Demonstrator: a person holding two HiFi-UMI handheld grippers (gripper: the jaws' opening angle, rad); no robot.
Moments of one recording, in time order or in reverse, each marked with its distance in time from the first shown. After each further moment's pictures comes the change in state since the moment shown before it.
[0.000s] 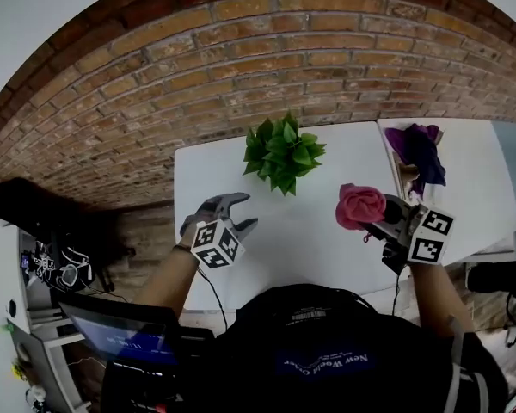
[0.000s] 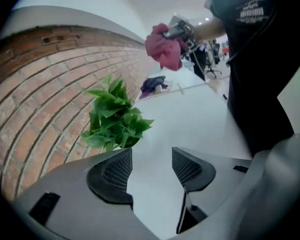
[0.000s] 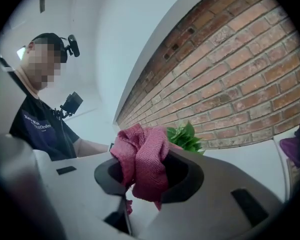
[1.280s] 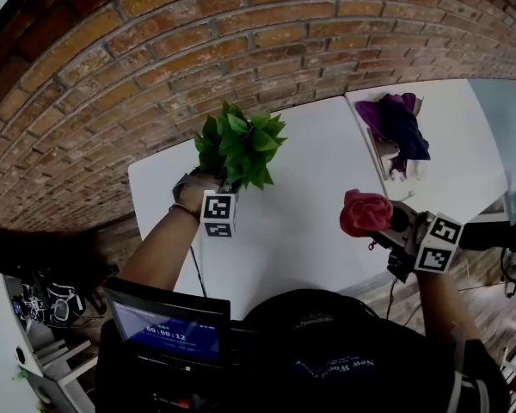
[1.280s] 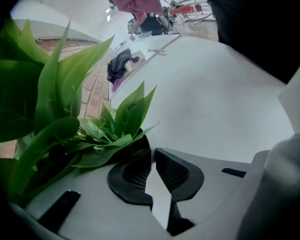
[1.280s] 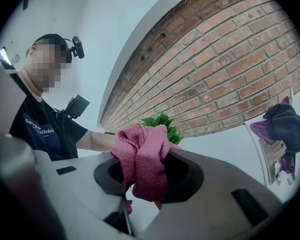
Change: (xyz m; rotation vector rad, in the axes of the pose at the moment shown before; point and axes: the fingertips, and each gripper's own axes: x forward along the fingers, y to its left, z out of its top) left arm 0.164 0.059 -0.003 0.601 0.154 -0.070; right arm -0.047 -0.060 -0.035 0.121 0.020 -0.180
